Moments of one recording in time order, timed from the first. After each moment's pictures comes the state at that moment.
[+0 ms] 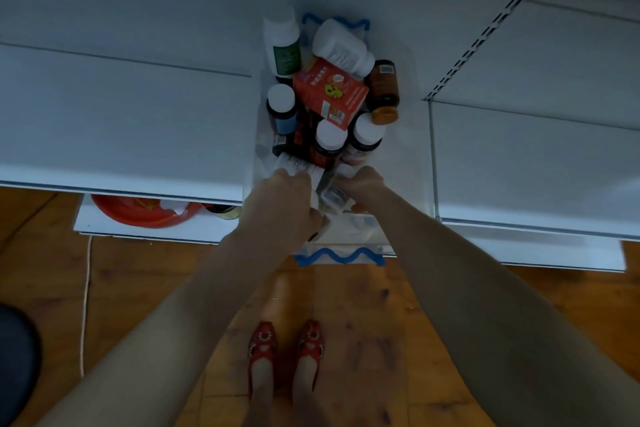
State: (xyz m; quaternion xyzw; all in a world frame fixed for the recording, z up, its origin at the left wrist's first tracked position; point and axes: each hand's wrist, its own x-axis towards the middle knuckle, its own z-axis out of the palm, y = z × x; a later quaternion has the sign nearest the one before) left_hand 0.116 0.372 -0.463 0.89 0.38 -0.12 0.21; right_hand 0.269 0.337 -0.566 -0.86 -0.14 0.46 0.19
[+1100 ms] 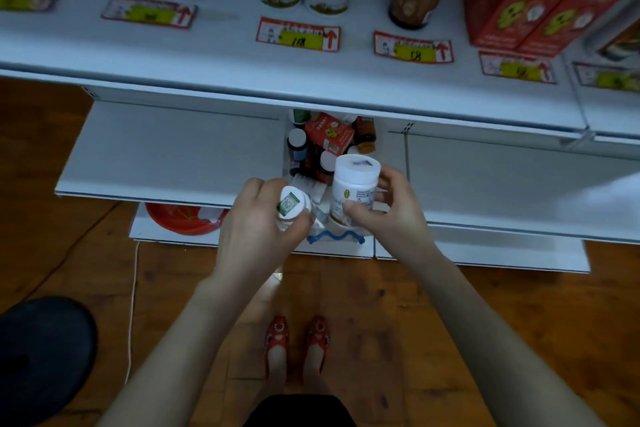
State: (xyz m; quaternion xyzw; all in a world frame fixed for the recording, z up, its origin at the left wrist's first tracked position) left_hand 0.030 0.325 -0.315 0.85 0.41 0.18 0.28; right_hand 0.185 0.234 -0.316 -0.78 -0.29 0.33 0.44
